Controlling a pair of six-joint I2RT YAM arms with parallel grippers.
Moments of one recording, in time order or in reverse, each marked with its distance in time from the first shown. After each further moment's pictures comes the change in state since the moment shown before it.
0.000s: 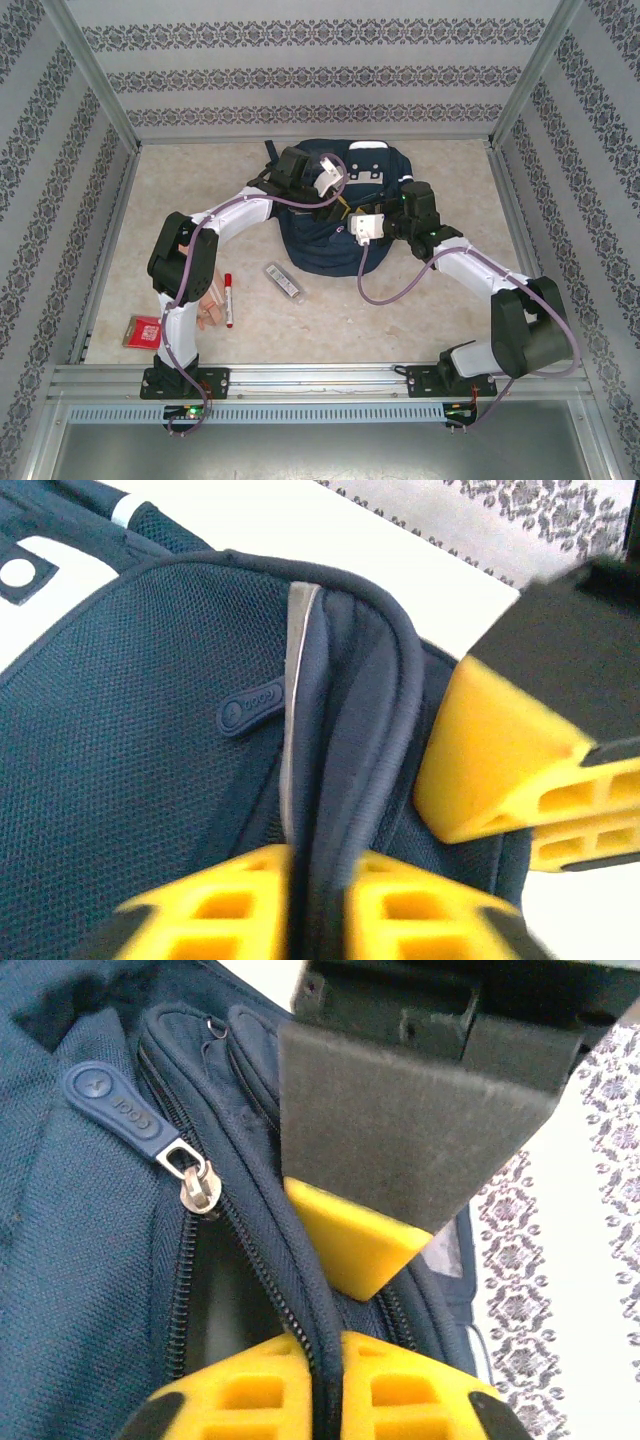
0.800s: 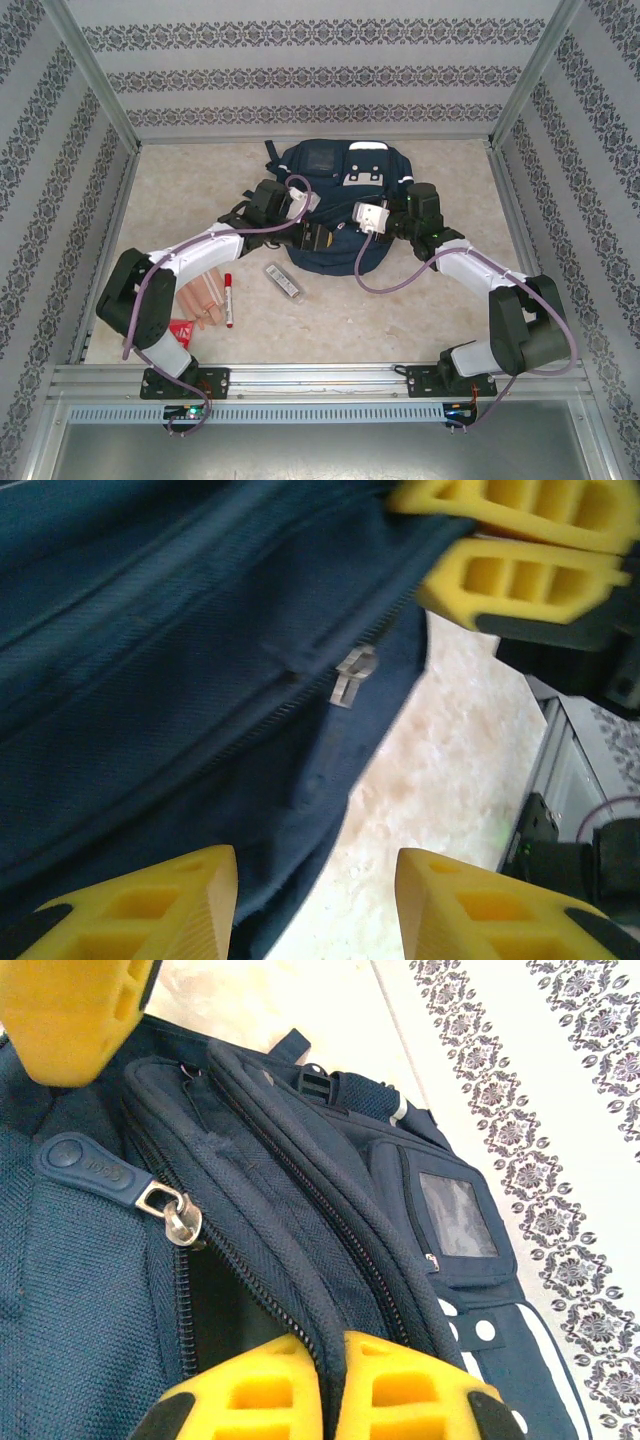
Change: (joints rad) left arm -0.035 -0.377 -0.470 0.074 -0.155 -0.567; right arm -0.042 0.008 -0.037 0.102 -0.084 0.301
